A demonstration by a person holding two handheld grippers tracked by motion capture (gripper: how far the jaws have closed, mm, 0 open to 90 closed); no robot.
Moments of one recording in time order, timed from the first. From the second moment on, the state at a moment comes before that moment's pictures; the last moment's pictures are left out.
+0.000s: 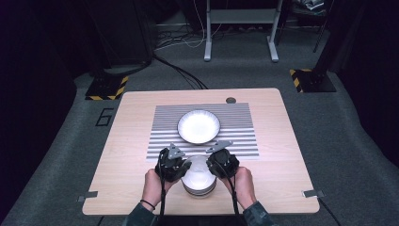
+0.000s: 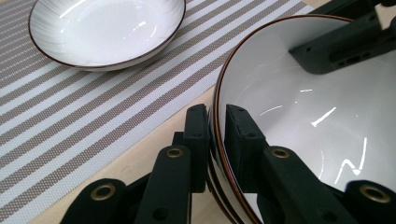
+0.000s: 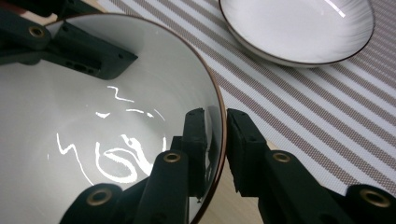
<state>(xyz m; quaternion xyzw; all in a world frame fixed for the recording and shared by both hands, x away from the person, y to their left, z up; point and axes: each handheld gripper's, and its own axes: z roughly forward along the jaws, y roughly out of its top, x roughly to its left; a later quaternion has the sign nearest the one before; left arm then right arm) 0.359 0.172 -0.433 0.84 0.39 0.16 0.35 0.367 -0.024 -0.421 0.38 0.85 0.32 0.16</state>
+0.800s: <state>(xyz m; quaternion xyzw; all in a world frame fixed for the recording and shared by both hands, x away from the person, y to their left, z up) 0.348 0.167 -0.425 0.83 0.35 0.23 0.37 0.360 -0.024 -0.413 0.36 0.85 0.34 0.18</state>
